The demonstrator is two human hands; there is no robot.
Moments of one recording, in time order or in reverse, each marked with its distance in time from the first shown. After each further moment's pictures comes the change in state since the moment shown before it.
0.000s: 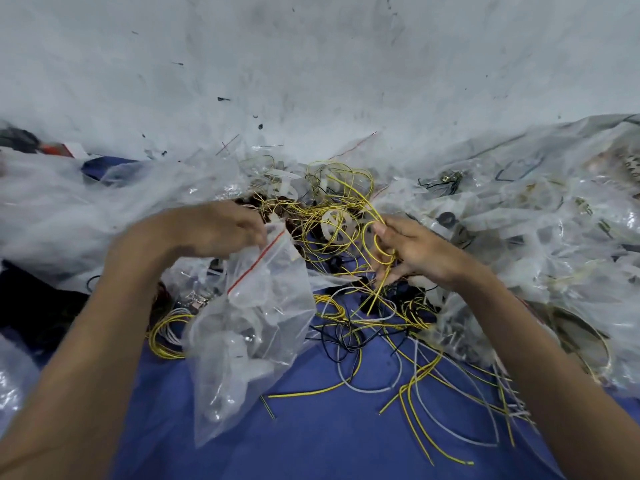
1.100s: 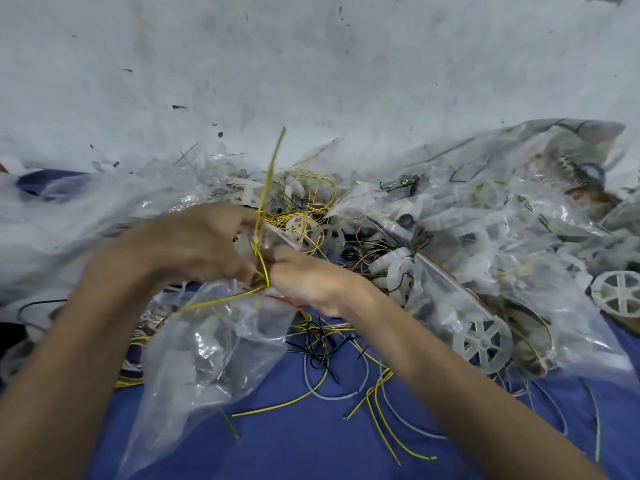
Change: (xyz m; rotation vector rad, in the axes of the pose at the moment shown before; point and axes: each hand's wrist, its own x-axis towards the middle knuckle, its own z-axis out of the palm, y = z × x) left_hand 0.000 0.041 0.011 -0.049 0.107 0.086; right_hand 0.014 -0.048 0.089 0.064 -0.129 0.151
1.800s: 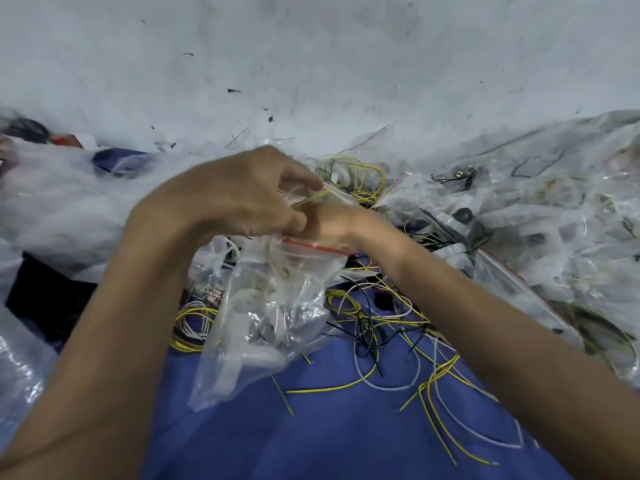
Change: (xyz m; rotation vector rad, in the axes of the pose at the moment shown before) left_hand -0.027 0.005 -0.029 -0.045 0.117 0.017; right_hand 0.016 -0.062 0.004 -0.810 -0.049 -0.076
